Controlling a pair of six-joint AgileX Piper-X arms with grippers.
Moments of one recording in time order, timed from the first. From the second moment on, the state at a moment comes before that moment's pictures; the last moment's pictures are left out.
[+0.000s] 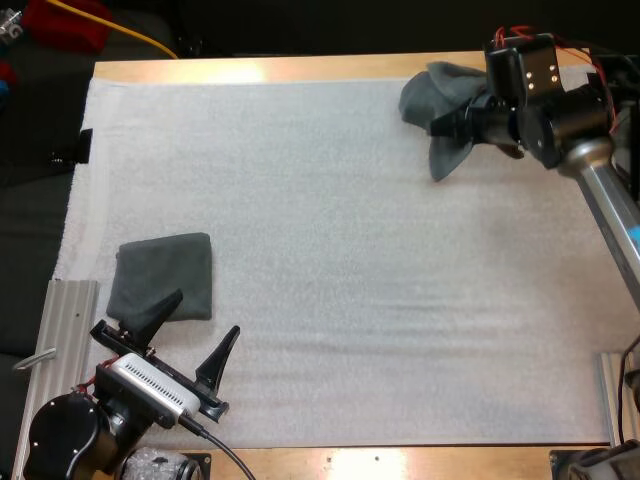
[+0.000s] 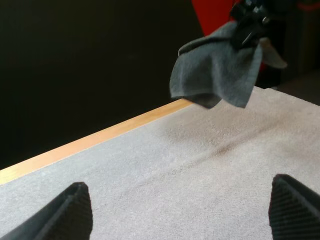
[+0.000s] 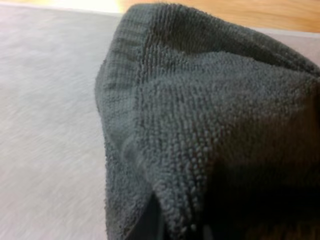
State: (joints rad) left arm -0.14 0.13 -0.59 0.70 0.39 -1.65; right arm 0.37 1.64 -1.65 0.97 0.04 -1.74
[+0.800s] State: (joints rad) left arm -0.14 0.13 -0.59 0.73 0.39 -1.65; right arm 0.75 1.49 -1.55 1.23 -0.01 -1.96
